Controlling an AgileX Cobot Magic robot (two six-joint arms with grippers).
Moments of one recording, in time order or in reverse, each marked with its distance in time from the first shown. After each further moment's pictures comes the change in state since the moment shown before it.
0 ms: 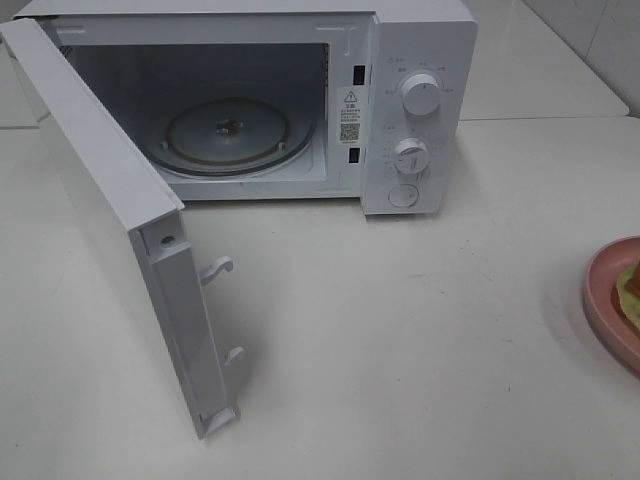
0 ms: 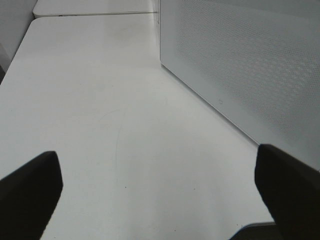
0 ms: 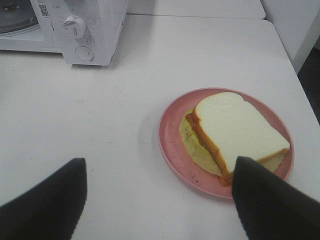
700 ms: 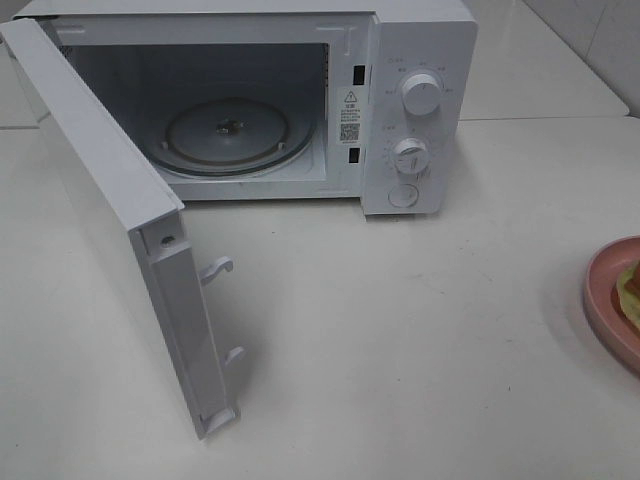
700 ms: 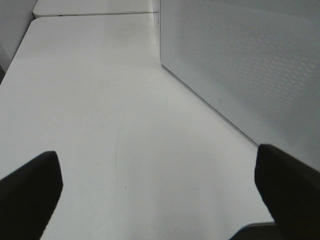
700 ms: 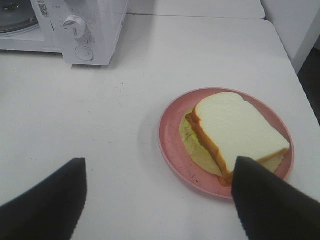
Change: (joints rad) left arm 0.000 0.000 0.000 0.000 0.000 0.000; right arm 0.000 0.000 0.000 0.000 0.000 0.000
